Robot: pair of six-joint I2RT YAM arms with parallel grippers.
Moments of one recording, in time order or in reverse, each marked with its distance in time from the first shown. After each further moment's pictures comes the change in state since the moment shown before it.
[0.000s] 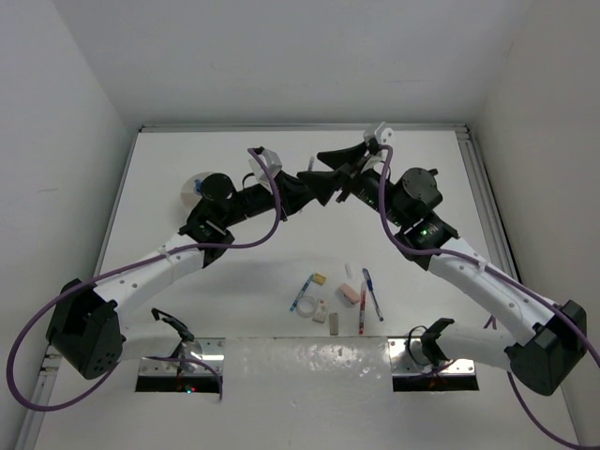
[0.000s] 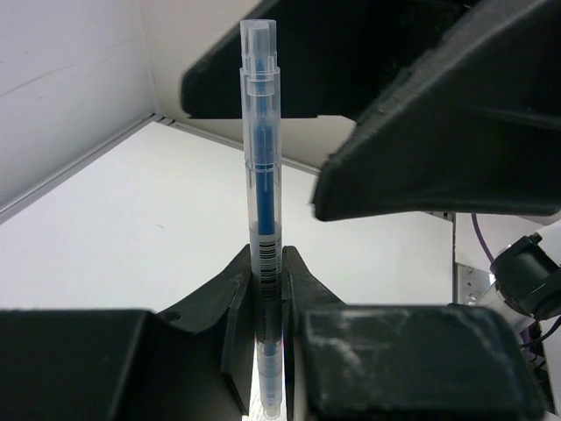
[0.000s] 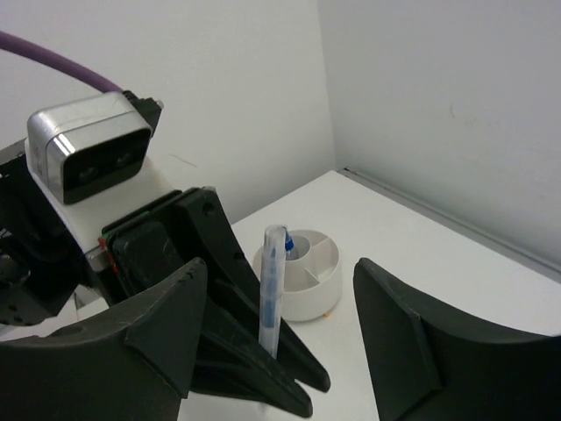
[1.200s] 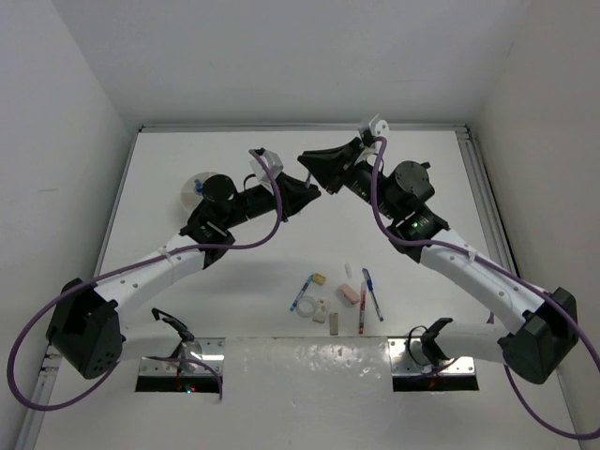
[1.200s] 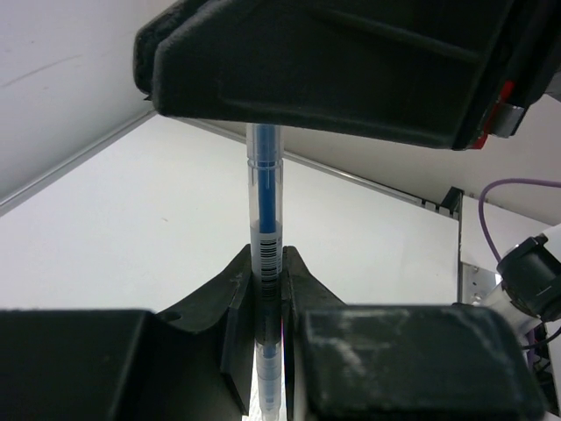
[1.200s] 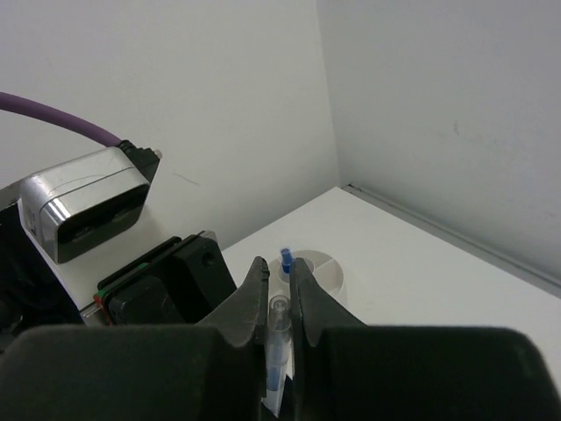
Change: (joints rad) left arm -0.008 0.000 -0.010 -0.008 -0.014 0.002; right arm 0.001 0.094 0.067 0.060 0.016 0.019
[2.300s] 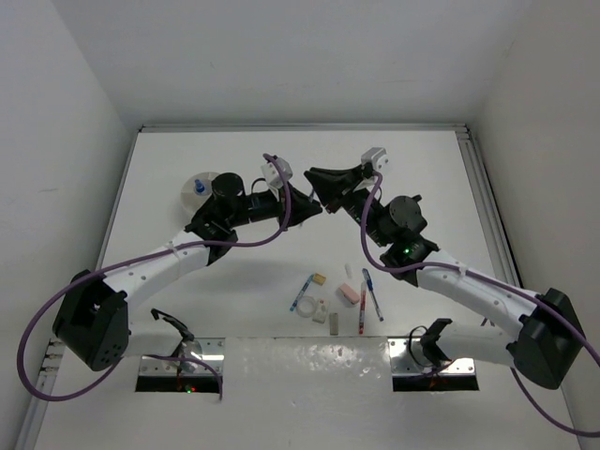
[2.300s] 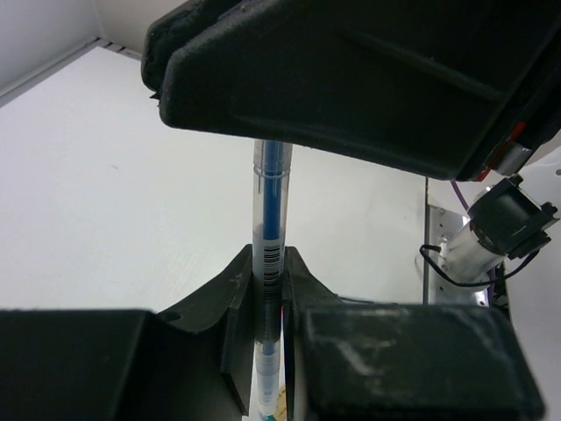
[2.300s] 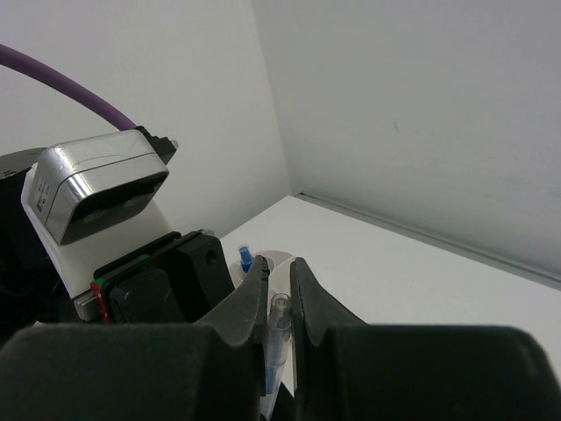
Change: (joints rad) left arm 0.029 0.051 0.000 -0.079 0.119 0.006; right arm 0.114 -0.053 -0.242 0.207 0.255 -0.069
